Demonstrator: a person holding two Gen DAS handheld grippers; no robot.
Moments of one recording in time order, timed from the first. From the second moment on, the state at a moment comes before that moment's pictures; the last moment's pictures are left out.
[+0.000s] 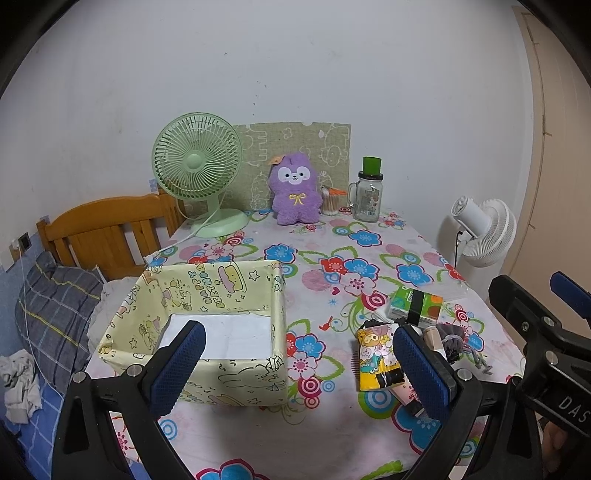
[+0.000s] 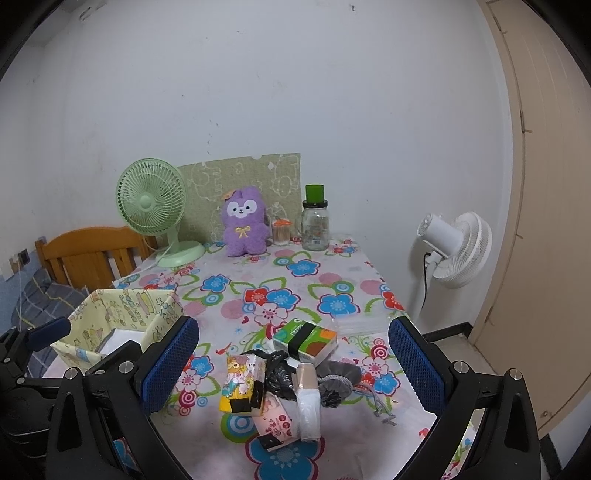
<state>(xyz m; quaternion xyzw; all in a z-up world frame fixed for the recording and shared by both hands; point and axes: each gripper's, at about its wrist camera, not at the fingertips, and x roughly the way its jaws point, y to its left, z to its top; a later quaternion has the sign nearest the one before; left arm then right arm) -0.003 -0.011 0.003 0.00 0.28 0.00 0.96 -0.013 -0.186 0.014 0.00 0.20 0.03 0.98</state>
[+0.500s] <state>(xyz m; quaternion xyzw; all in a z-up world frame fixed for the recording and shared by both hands) 0.009 -0.011 -0.004 0.00 0.29 -0.01 0.96 -0.002 -0.183 0.011 0.00 0.22 0.03 0.98</state>
